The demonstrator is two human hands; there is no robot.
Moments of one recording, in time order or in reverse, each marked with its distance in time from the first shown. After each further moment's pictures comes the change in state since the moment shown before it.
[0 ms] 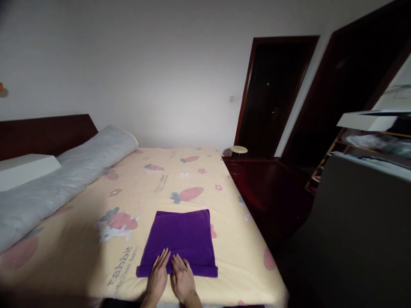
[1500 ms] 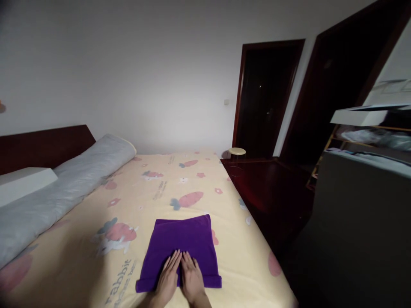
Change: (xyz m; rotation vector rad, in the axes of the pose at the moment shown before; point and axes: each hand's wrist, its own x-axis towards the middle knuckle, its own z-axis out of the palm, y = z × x) left_hand 0.032 0.021 0.005 0.073 -0.049 0.230; right_hand 0.015 0.034 -0.012 -0.035 0.026 0.088
